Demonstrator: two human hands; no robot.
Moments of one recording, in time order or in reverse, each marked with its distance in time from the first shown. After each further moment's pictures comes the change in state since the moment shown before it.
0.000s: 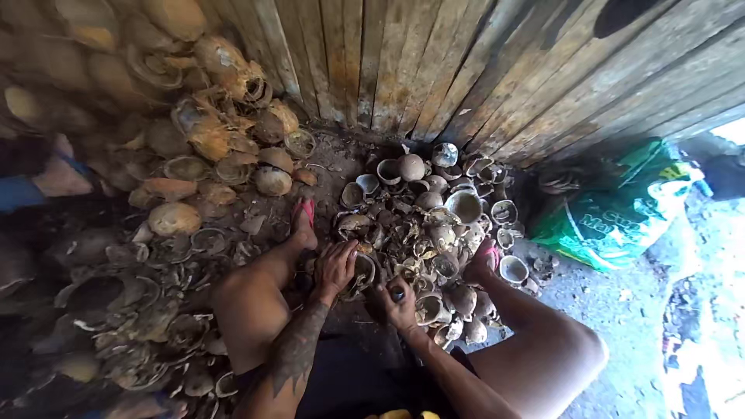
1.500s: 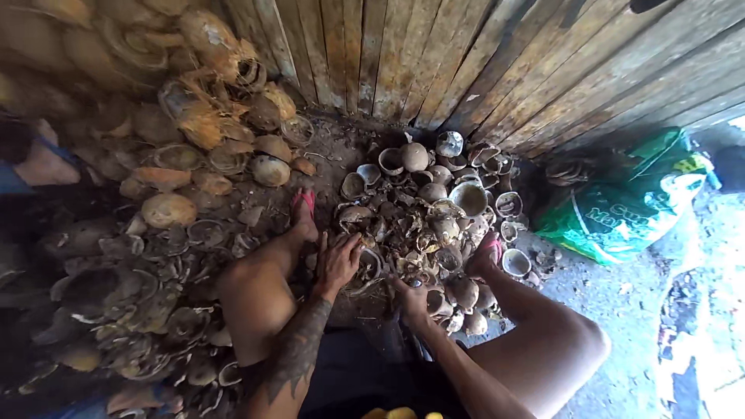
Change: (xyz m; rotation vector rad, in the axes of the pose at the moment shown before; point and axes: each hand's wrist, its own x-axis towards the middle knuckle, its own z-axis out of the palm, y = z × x) left_hand 0.008 0.003 -0.005 0.009 -0.167 -0.097; right_hand 0.011 -0.001 -0.003 0.249 0.318 0.719
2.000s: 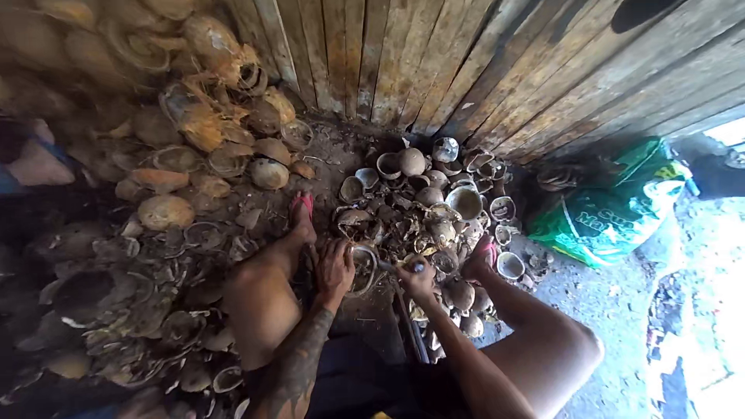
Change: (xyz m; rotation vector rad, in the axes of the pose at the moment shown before) left_hand -0.020 0.011 0.001 0.009 0.181 -0.211; right_hand 0.041 -0.028 -0.004 -0.293 -0.164 -0.403
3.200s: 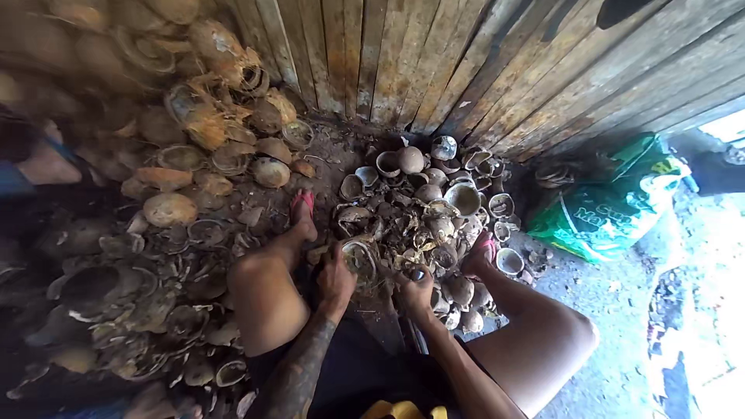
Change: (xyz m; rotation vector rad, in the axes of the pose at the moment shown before) left_hand -0.022 0.040 -0.040 0.068 -0.324 -0.387; right_hand -0.054 -0.026 0.011 0.125 0.200 0.231
